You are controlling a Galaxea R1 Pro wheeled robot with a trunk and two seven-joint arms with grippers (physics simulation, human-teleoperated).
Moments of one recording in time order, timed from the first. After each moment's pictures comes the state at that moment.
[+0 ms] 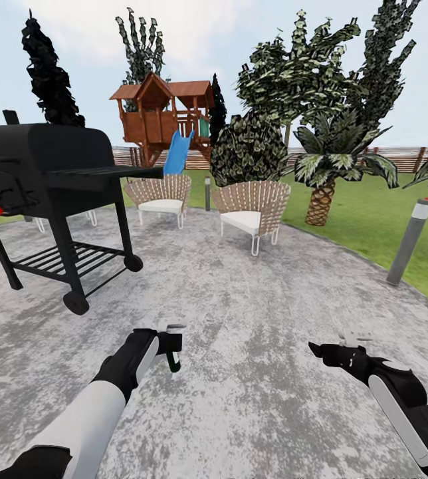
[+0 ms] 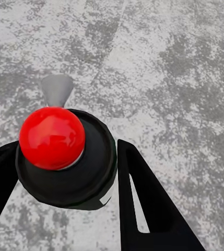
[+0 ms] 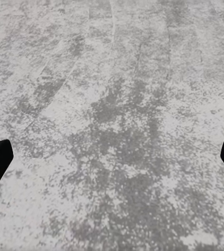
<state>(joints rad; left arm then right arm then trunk) -0.78 -0.12 -0.02 -0.63 0.04 0.61 -0.06 -0.31 -0.36 0.09 -1.47 -0.49 0.69 -0.08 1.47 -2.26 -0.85</state>
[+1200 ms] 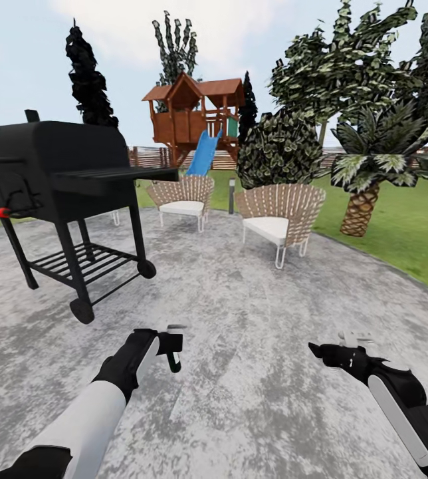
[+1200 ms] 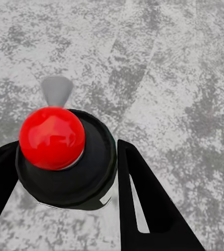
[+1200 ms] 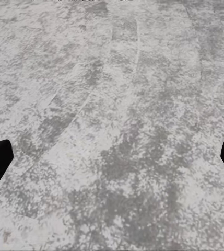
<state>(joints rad) -0.78 -0.12 -0.02 -0.62 0.04 0.61 -0.06 -0.31 -0.36 0.09 -1.47 -0.48 0.69 -0.08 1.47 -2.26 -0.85</state>
